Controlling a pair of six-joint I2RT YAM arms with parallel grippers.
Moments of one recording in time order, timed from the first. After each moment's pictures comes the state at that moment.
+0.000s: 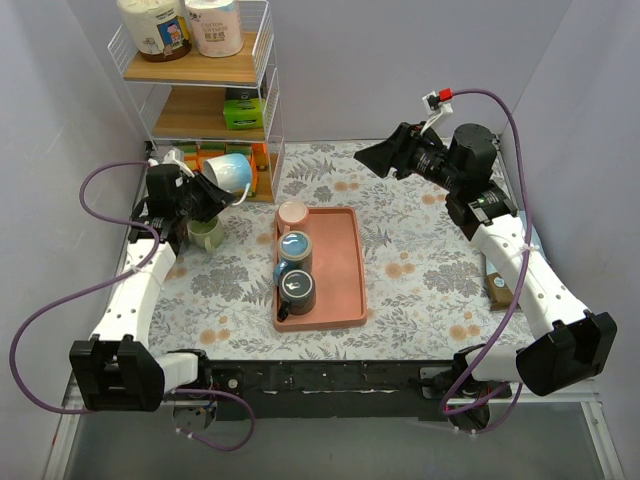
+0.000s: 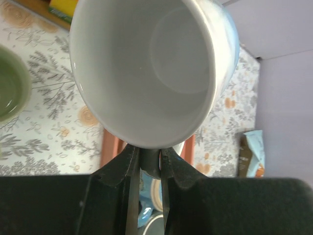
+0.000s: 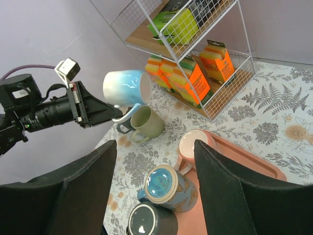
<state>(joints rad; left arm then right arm) -0.03 1.18 1.06 -0.35 0.28 -0.71 0.37 1.30 1.30 -0.02 -0.51 0.56</state>
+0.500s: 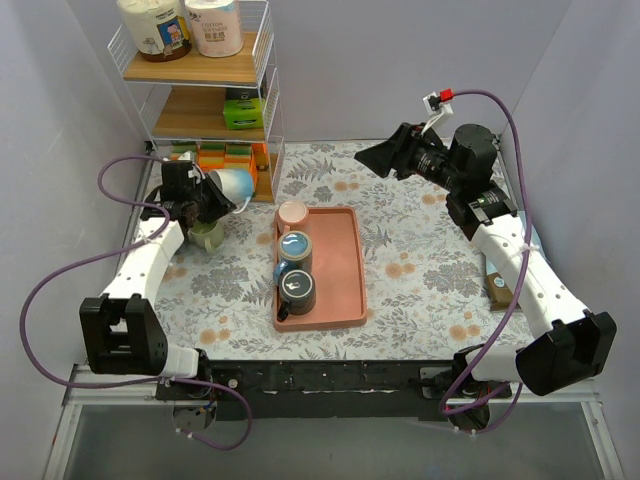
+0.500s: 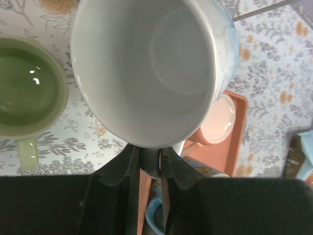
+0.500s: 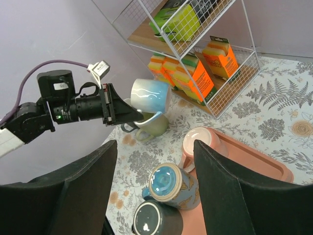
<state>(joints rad) -0.03 1.36 1.11 -0.43 0.22 -0.59 0.36 1.30 1.30 -0.02 -0.53 0.59</state>
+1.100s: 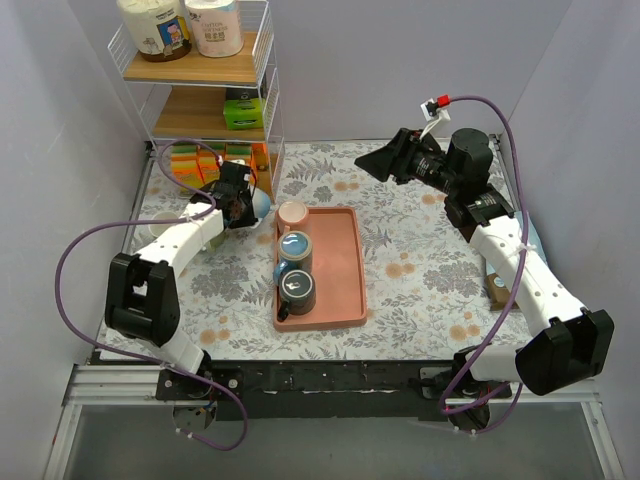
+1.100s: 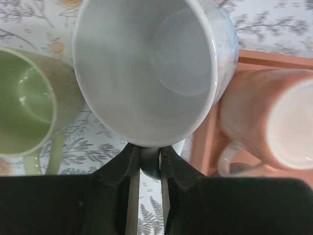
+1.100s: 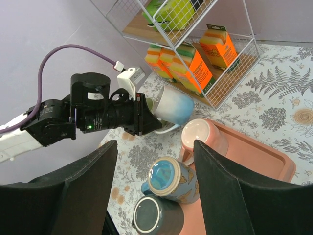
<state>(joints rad) -0.29 1.58 1.21 -0.50 -0.18 -0.38 0.36 1.30 1.26 -0.01 -0.54 0.61</state>
